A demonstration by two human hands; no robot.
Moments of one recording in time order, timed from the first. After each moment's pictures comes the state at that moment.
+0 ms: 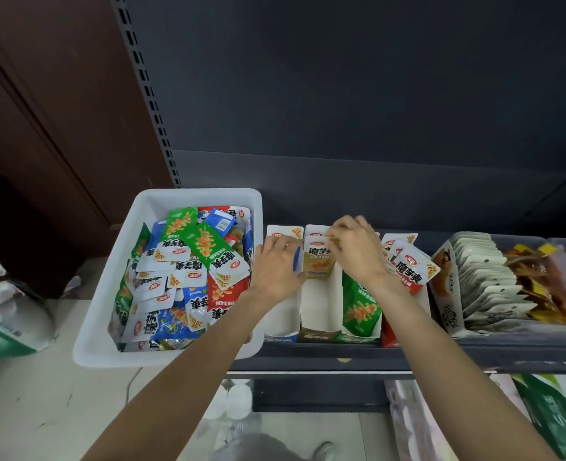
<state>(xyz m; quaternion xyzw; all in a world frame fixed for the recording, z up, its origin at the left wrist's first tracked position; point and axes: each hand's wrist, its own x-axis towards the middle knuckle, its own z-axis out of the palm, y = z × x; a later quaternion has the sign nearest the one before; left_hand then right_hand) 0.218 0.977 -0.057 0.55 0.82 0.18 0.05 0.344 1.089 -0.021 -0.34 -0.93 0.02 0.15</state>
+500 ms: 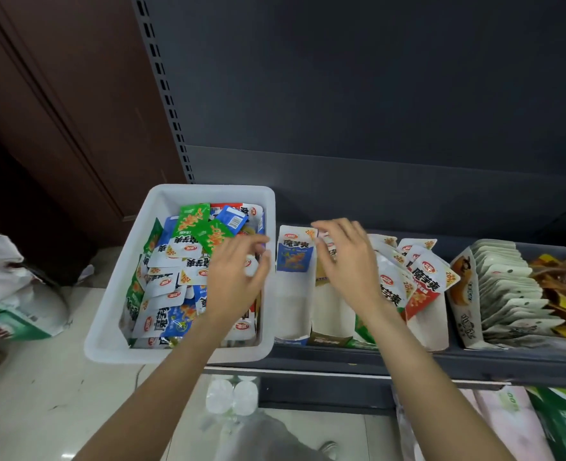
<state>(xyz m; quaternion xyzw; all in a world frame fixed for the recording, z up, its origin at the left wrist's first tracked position) 0.186 0.907 -0.037 0.48 0.76 0.43 -0.10 0.326 1.040 -0.012 -0.27 -0.90 0.11 0.33</state>
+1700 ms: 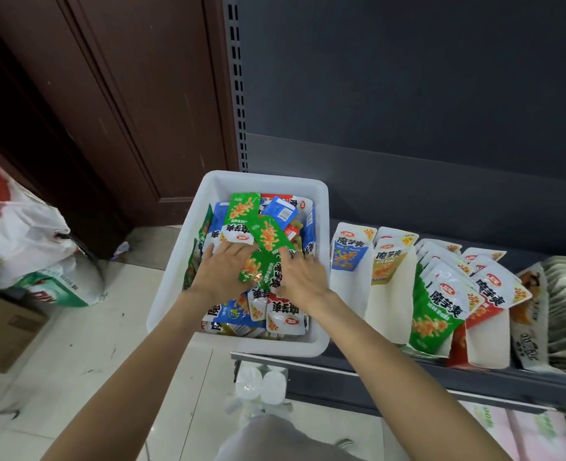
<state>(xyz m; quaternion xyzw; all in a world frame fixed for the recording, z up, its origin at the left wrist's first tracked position) 0.072 0.843 -0.087 0.51 0.86 0.04 0.09 0.201 0.957 -0.073 -0.26 -0.96 0.07 -0.03</state>
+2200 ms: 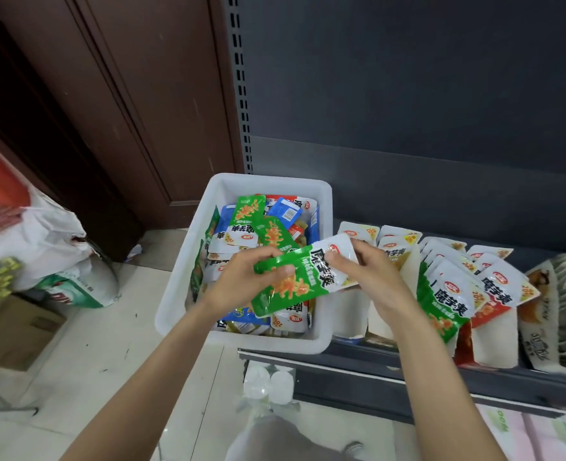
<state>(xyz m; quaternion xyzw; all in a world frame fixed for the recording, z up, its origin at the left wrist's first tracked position) 0.133 0.834 -0.012 0.44 0.68 0.49 0.30 0.288 0.979 0.012 -0.33 -0.65 0.67 0.14</state>
